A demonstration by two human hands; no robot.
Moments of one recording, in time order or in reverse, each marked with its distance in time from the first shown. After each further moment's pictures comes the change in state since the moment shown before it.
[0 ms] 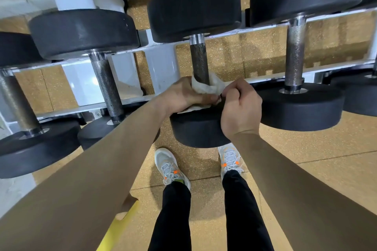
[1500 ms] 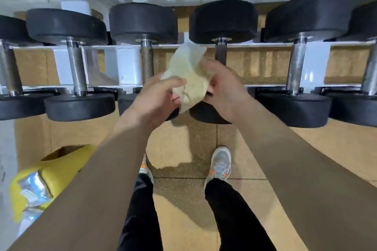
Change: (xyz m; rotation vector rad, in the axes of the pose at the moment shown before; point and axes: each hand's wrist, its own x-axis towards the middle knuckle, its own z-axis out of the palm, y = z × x) left_hand -0.054 0.108 0.153 -0.796 0.422 0.117; right_hand 0.064 -0.019 -0.171 0.648 -0.662 0.483
